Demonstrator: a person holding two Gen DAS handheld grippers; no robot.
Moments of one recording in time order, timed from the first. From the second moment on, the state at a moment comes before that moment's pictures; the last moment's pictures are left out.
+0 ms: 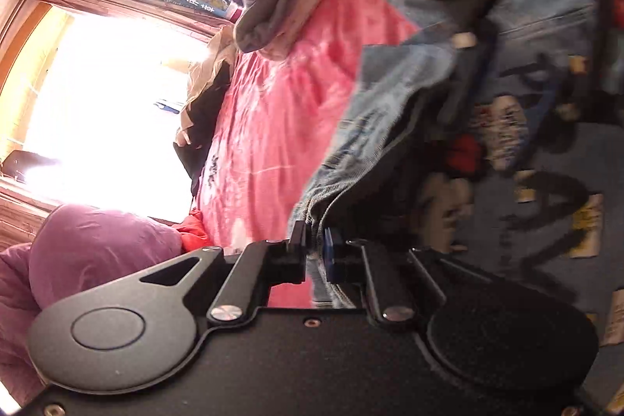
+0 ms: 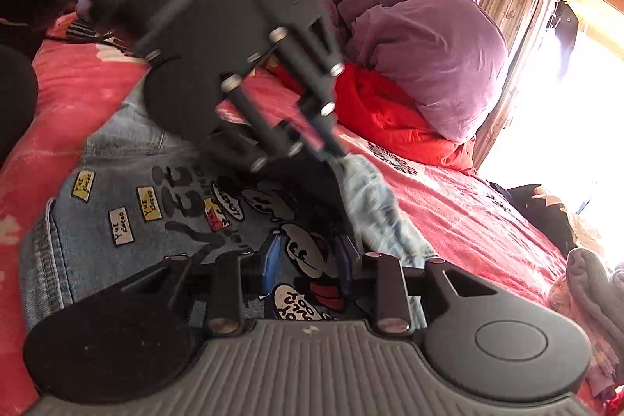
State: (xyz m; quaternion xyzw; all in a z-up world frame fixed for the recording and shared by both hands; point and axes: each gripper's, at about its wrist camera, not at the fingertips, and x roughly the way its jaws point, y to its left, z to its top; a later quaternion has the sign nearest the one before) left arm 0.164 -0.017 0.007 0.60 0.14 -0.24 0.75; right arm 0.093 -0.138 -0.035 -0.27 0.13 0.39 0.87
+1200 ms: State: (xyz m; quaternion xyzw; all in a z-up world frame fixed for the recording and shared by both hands) left arm 0.303 -0.015 -0.020 0.21 0.32 -0.23 0.89; right arm 0.149 -0.147 -0.056 -0.16 0.23 0.37 0.88
